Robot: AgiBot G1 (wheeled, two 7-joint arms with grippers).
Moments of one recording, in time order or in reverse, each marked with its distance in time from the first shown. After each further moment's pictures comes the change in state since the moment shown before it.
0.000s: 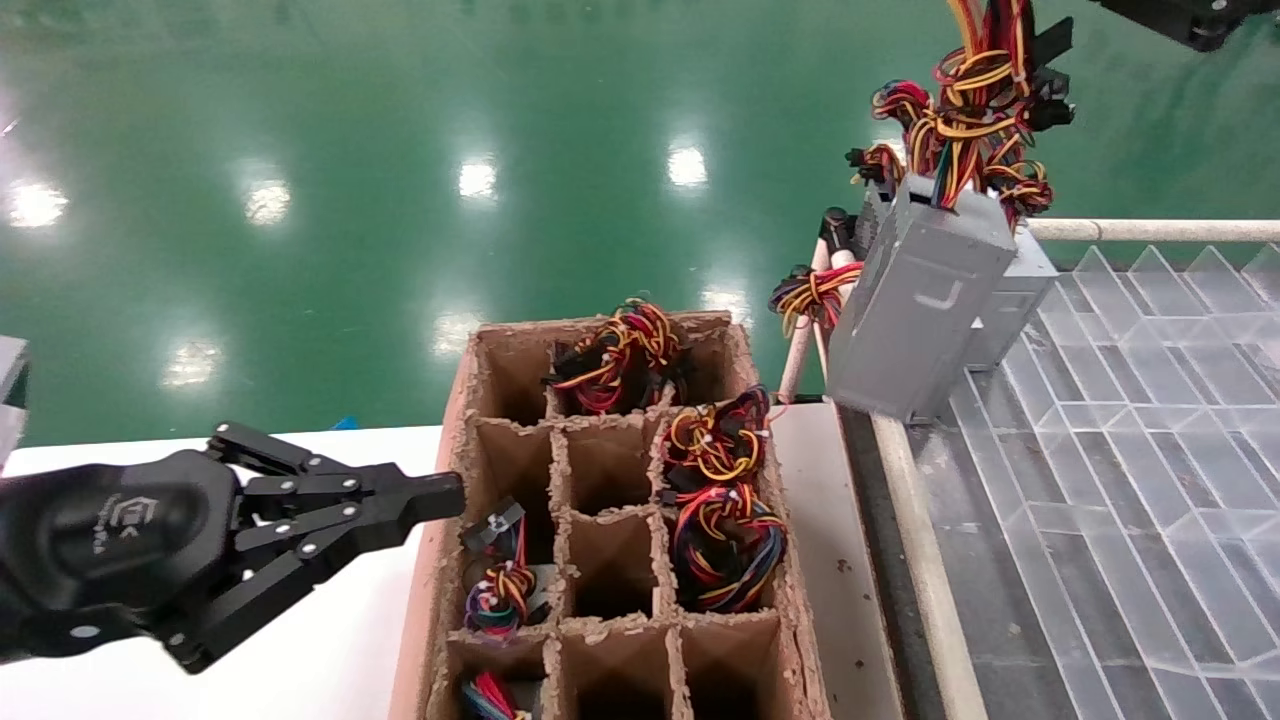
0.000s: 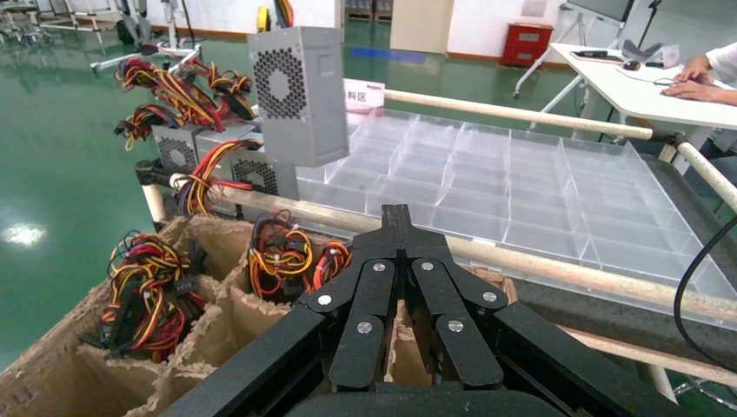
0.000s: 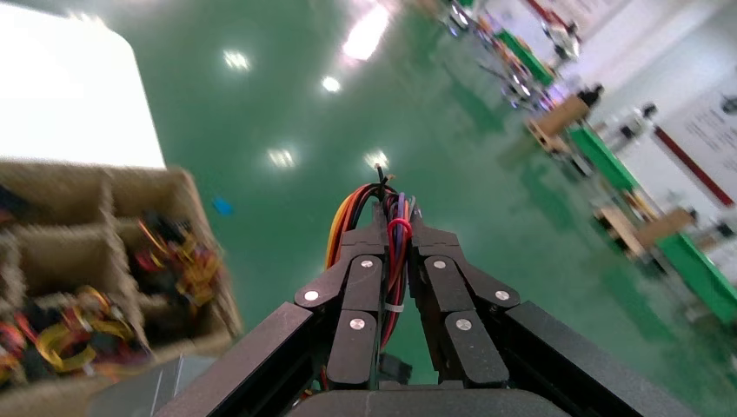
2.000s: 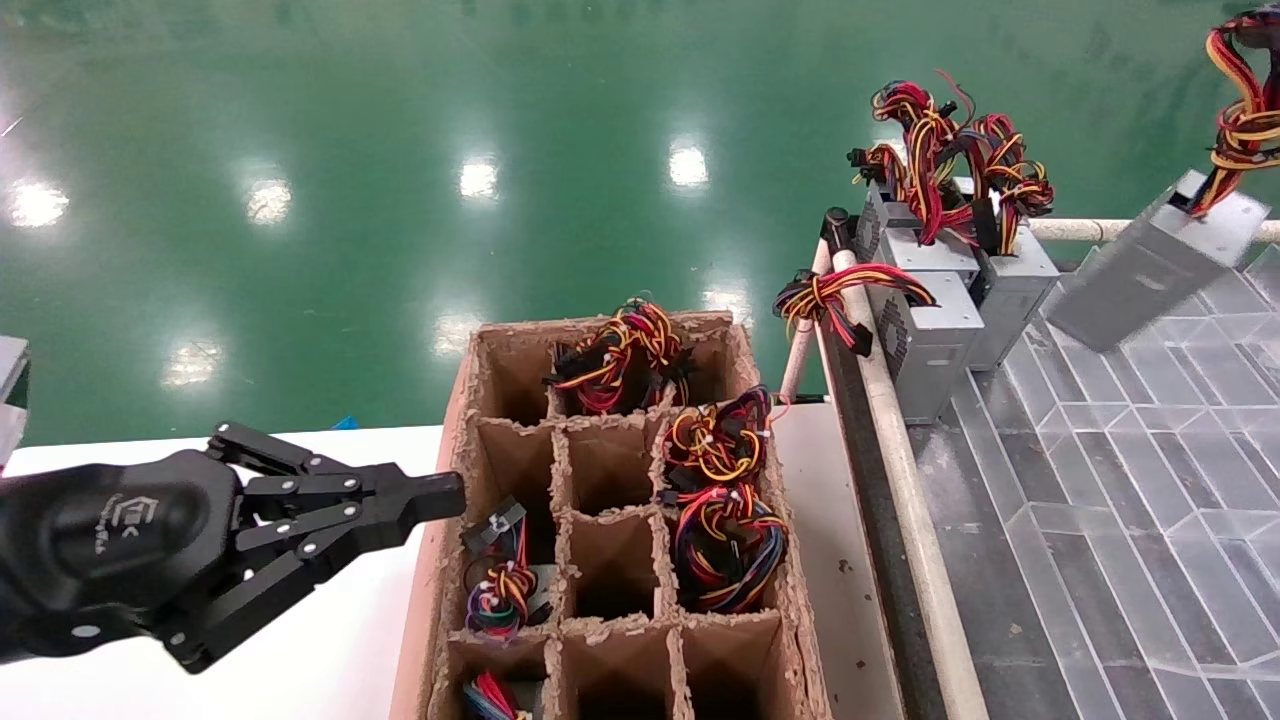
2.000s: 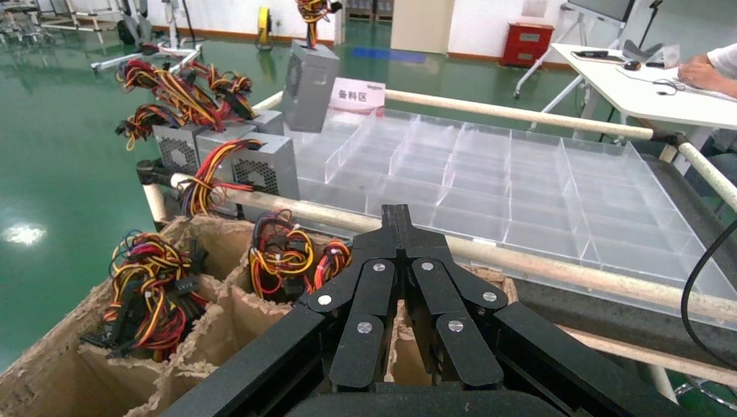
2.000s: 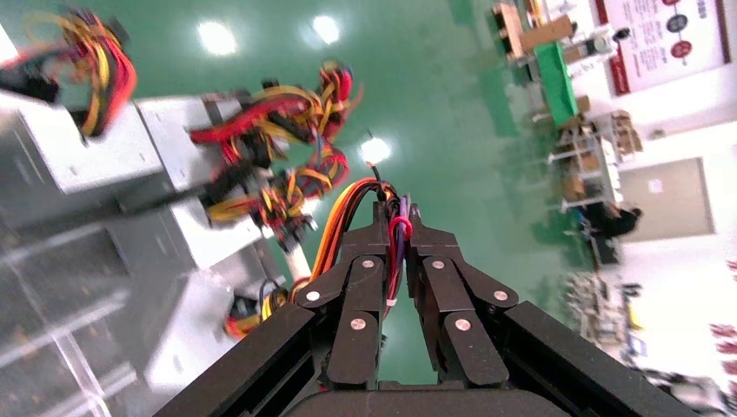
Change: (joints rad) left arm 0.000 0.000 0.000 0.000 0.000 0.000 0.000; right arm 0.033 0.149 -0.128 0.091 -0.371 0.239 -0.115
